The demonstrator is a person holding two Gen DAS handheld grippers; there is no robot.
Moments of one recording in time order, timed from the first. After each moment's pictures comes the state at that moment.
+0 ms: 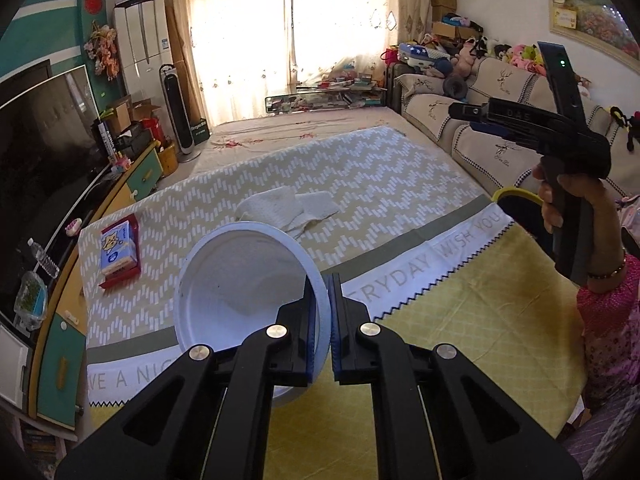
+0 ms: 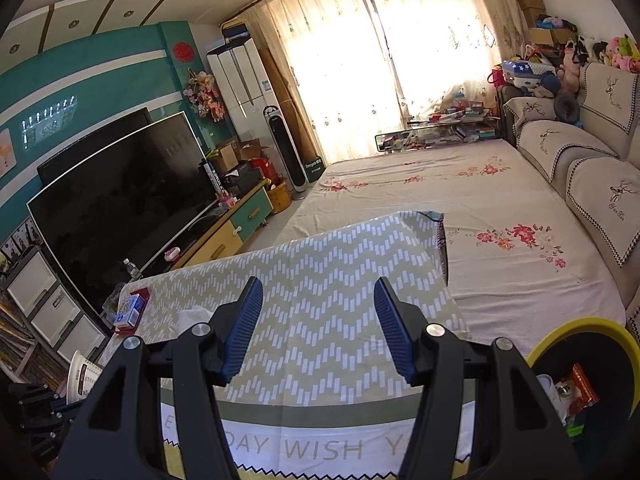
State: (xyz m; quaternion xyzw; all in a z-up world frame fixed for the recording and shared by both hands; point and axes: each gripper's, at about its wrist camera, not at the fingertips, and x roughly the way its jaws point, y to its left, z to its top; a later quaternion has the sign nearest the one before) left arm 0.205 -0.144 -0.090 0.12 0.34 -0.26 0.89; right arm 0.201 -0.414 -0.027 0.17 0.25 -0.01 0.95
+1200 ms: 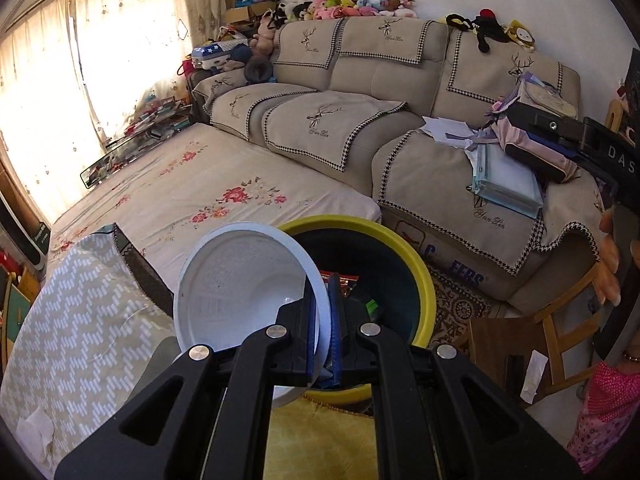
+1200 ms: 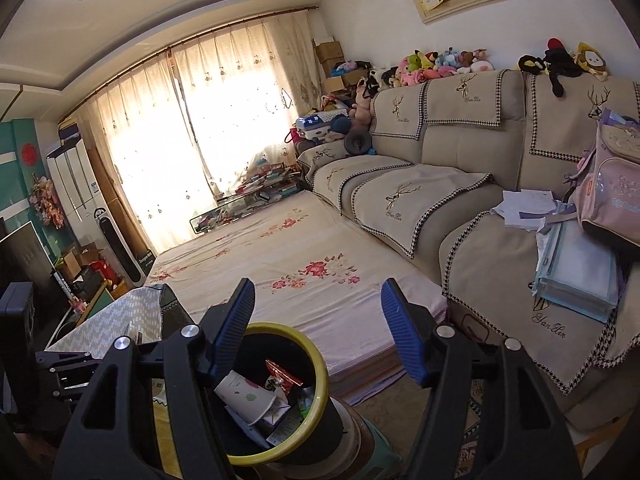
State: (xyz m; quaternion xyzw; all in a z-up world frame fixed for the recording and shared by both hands) left arm 0.143 -0.542 -0.102 0.25 0.30 -0.53 0.75; right arm -0.087 -0.634 -0.045 0.21 0.15 -0.34 0.90
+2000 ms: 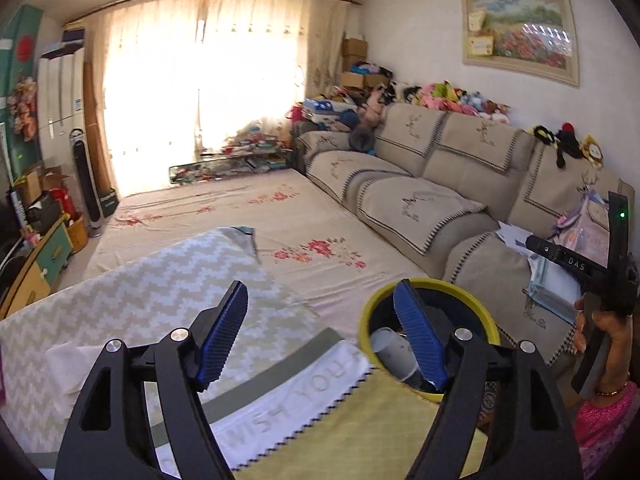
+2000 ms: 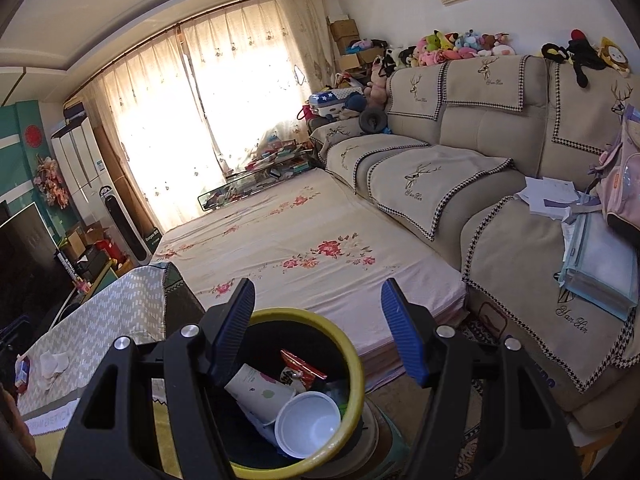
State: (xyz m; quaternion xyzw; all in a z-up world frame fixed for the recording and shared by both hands) left arm 0.205 -0.371 -0.069 0.08 0.23 -0.40 0.88; right arm -0.017 -0.627 -0.067 0.21 0.19 -0.31 0.91
